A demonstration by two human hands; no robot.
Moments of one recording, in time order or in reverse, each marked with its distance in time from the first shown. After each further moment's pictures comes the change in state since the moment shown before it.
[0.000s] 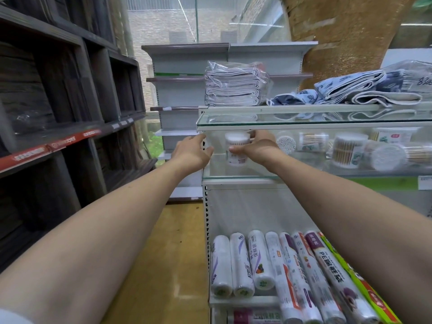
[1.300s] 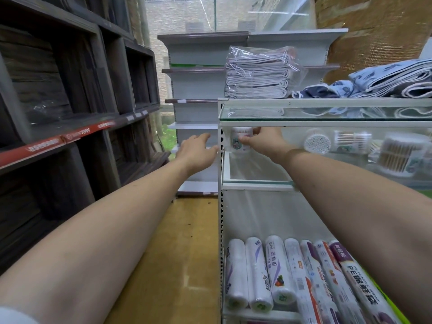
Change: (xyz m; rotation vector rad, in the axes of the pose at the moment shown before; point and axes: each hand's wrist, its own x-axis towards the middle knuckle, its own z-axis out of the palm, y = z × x) left_hand 0.037 -0.055 0.011 -0.002 -0.016 -0.007; right_hand 0.070 0.009 0.053 -0.025 -0.035 -0.063
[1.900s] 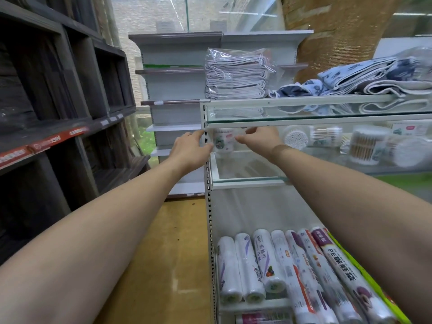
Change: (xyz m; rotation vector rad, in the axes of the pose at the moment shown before) left_hand -0.006 0.024 -0.006 -0.091 0.002 0.097; right_hand -0.031 -0.006 -0.028 -0.126 0.096 0.082
